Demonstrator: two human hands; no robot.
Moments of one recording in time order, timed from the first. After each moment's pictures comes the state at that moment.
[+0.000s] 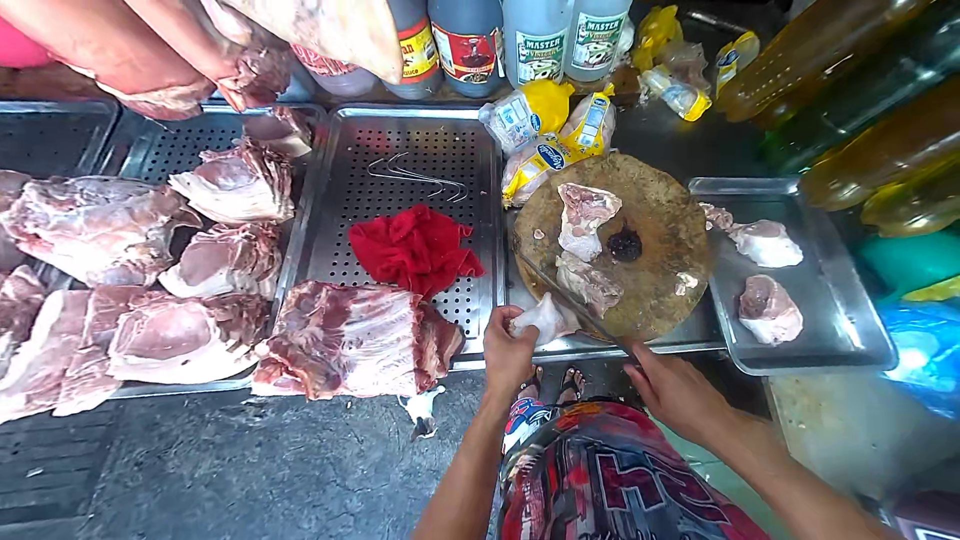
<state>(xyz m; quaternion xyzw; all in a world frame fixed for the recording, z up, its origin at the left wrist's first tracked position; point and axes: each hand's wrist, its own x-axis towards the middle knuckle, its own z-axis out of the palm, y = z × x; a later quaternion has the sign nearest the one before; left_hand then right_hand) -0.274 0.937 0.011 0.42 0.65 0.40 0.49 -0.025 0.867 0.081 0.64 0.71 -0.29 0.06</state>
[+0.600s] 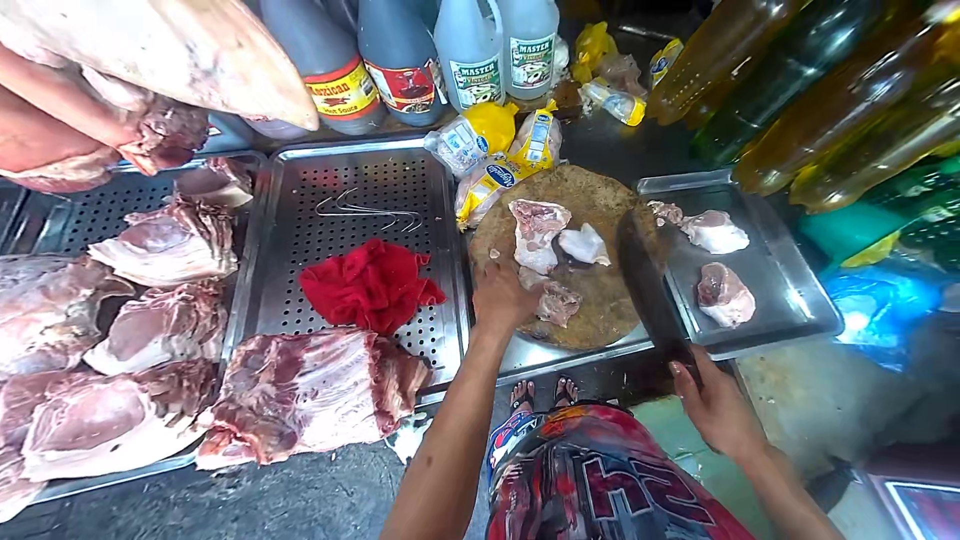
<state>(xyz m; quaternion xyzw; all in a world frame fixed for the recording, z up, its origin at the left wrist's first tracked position) -0.209 1.041 0.056 0.69 0.64 0.07 0.33 0.058 0.795 0.049 0.77 0.55 -0.24 -0.24</state>
